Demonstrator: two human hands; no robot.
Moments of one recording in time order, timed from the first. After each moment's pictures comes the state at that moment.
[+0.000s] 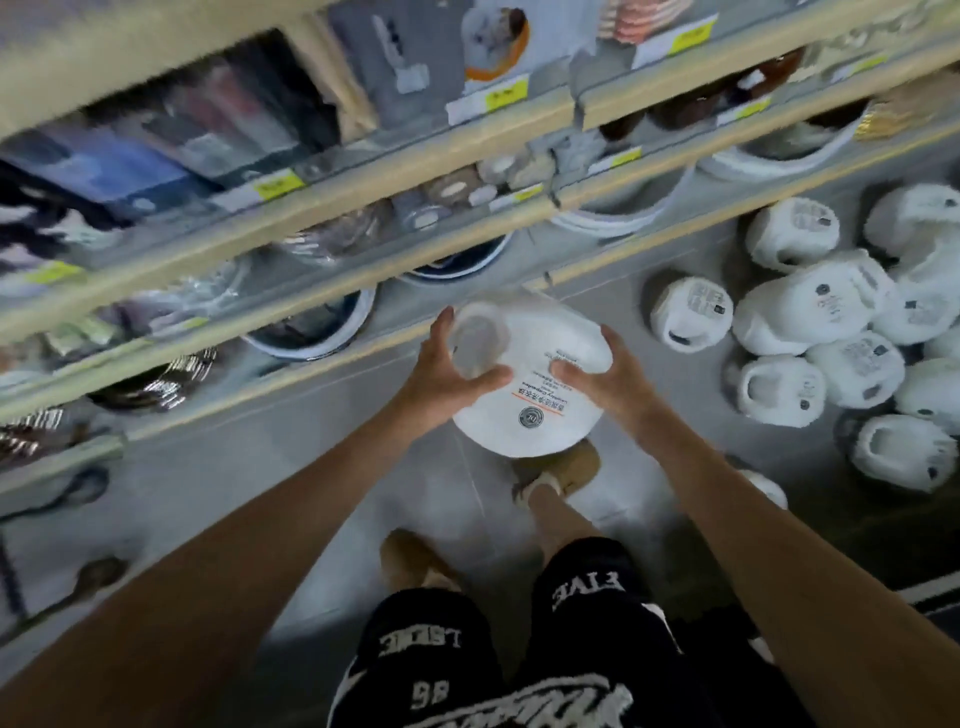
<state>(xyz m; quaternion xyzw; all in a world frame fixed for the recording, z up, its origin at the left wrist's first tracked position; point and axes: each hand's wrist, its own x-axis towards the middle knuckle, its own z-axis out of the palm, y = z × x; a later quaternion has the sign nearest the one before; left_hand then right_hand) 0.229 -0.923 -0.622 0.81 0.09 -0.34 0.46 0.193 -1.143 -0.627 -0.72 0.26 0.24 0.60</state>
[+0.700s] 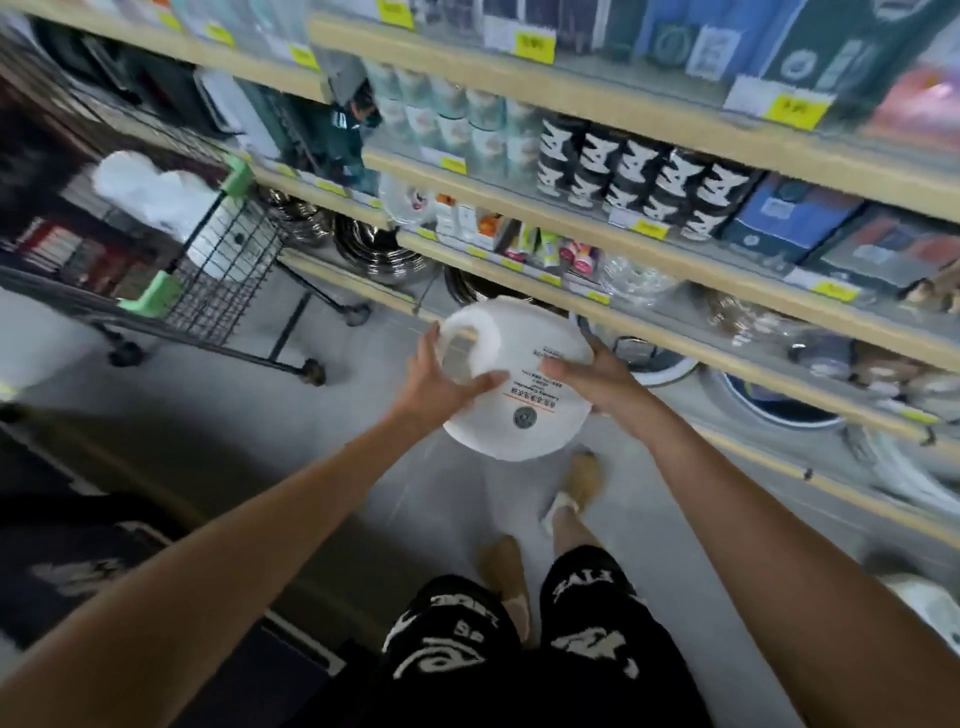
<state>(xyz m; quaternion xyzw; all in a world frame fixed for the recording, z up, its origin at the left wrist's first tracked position) -0.032 -0.480 -0.488 0.72 0.41 0.00 0.56 0.107 -0.648 -0.482 -0.71 -0.11 0.45 0.54</state>
